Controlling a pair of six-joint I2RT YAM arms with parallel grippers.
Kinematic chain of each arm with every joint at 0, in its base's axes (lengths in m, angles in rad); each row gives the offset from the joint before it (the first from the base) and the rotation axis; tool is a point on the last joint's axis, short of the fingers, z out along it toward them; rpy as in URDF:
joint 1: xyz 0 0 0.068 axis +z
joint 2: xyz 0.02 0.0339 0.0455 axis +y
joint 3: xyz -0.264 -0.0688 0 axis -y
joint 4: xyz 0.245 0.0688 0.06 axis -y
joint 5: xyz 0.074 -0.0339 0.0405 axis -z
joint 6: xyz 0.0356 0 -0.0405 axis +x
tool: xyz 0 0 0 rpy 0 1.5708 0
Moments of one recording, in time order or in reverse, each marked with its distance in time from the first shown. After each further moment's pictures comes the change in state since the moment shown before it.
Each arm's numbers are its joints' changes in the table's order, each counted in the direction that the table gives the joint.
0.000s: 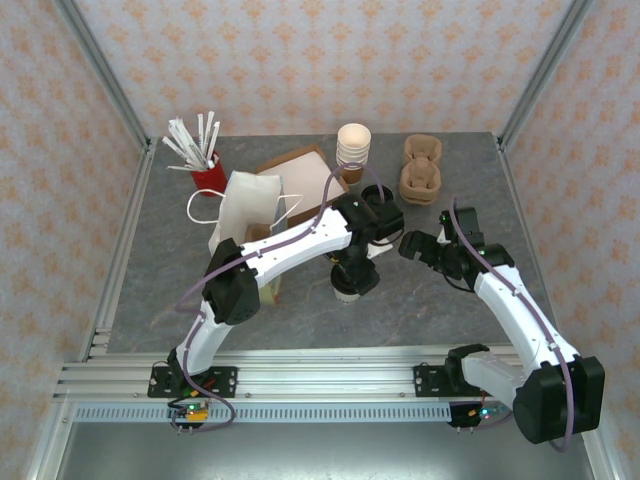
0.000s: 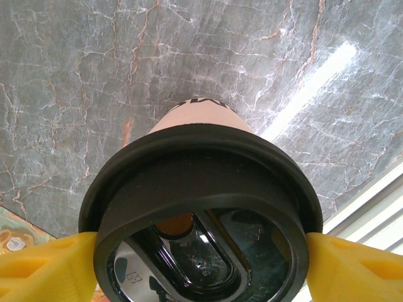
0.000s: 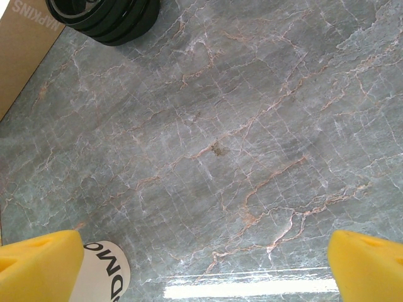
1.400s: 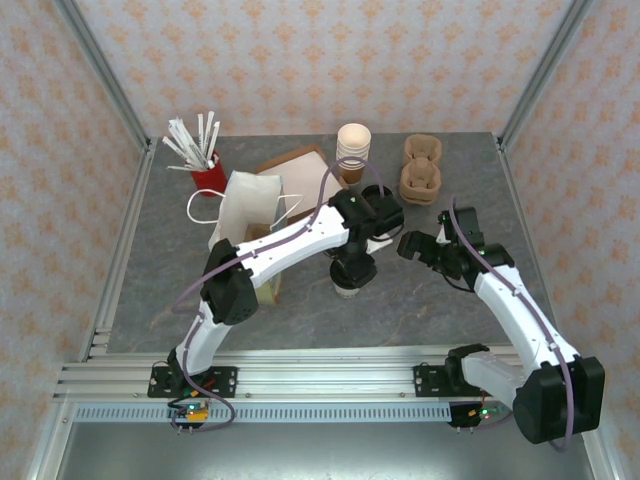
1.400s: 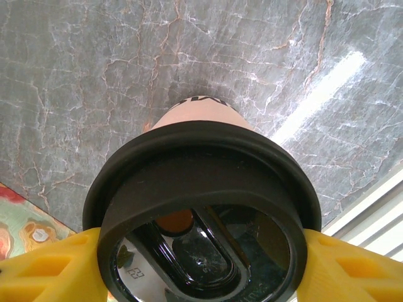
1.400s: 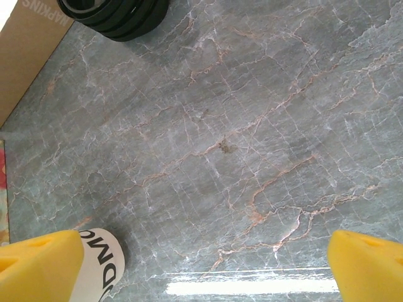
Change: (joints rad) left arm 0.004 -0.020 0.043 -0.027 -0.033 -0.001; right arm 0.000 -0.004 0.000 0.003 -0.021 -0.007
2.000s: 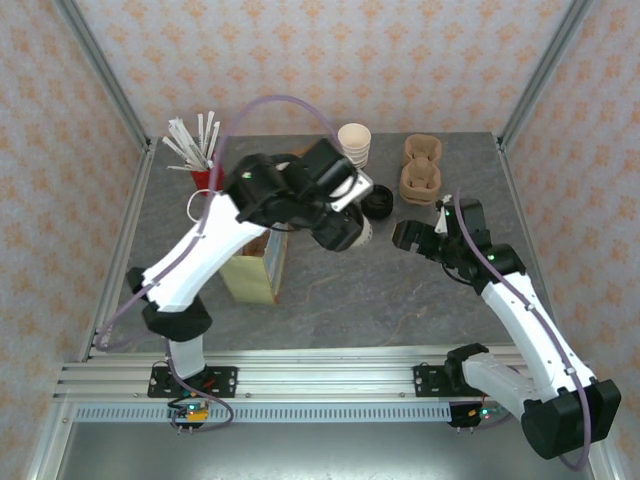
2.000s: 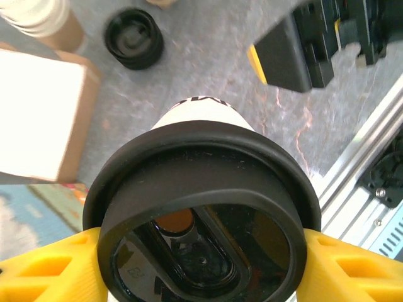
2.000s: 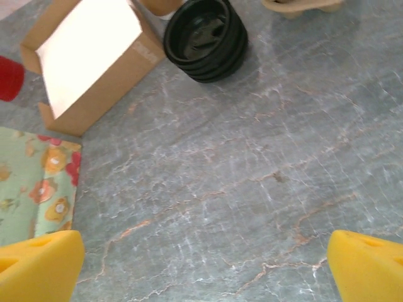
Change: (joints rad) left arm 0.030 -0.331 0.322 -0.113 -0.049 -0.021; right arm 0.092 -0.079 0.123 -0.023 0.006 -0.016
